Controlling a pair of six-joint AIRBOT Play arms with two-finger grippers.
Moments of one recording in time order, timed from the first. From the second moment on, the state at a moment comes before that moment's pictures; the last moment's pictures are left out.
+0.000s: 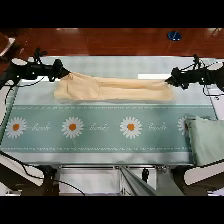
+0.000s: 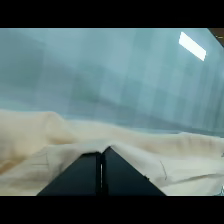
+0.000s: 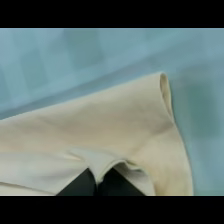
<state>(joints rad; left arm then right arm) 0.18 -1.85 1.51 0.60 -0.96 -1.31 -0.27 -1.75 1.39 -0.82 1.00 1.38</state>
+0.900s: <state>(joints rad) 0.38 -1.32 1.07 0.89 -1.03 -1.34 -0.47 -1.76 1.37 -0.87 1.14 1.38</state>
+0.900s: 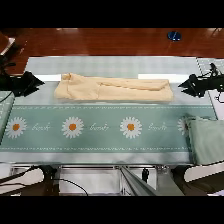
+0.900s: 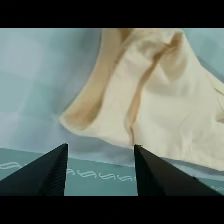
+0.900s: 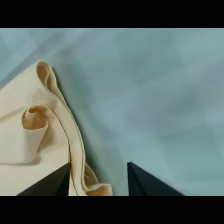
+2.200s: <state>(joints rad) -0.39 -1.28 0.91 0.60 -0.57 -1.15 -0.34 -1.03 1.13 -0.96 1.36 1.33</state>
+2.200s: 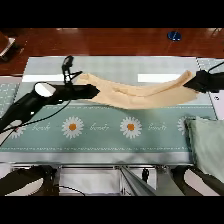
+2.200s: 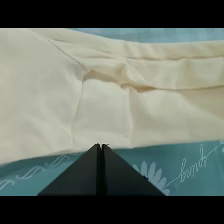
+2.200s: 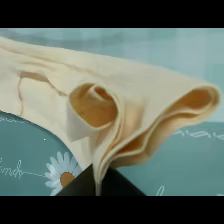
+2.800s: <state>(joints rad) -0.83 -1.89 1.57 0.67 -0.77 -1.39 -0.34 -0.55 1.02 -0.93 1.45 1.45</state>
